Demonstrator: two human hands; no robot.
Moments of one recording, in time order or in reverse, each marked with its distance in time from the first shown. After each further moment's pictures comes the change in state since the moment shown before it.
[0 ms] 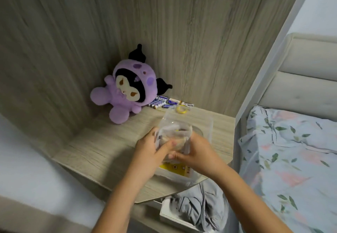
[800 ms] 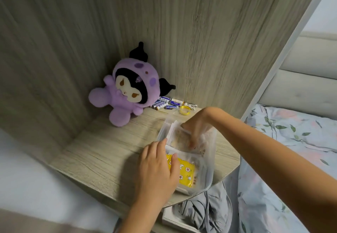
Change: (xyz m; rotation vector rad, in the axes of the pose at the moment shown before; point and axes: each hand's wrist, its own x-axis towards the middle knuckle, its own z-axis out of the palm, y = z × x) left_hand -0.013 -0.023 0.023 0.507 0.160 0.107; right_hand 0.121 0.017 -0.033 -0.439 -1.064 0.556
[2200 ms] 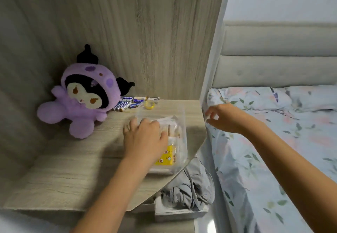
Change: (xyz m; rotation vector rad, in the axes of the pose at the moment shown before) left_hand 0.044 0.032 -0.013 0.295 -0.330 0.252; right_hand -0.100 0.087 0.120 0.113 1.014 0.298
